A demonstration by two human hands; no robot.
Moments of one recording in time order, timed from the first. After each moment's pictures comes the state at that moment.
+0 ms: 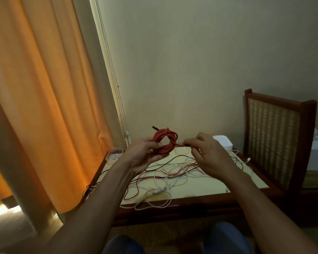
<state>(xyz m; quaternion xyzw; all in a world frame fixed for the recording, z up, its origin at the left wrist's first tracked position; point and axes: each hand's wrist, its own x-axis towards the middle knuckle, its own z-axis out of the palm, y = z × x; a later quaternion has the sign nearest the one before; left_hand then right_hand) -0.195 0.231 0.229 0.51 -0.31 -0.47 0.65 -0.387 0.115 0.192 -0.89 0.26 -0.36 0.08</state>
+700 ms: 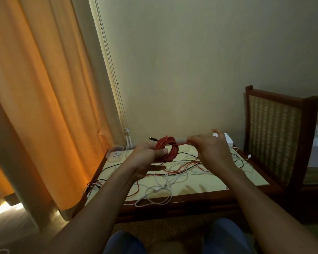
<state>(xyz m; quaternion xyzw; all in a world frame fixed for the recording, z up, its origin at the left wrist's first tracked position) -0.198 0.228 0.206 0.64 -0.39 -0.39 0.54 -0.376 0.095 0.178 -0.86 0.30 -0.41 -0.08</state>
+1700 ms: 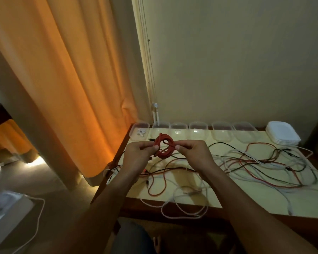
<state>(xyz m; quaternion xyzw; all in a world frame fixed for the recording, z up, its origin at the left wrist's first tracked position) -0.001 0.177 0.112 0.73 -0.26 -0.20 0.60 -0.138 0.039 0.102 -0.72 0.31 -0.28 0.56</state>
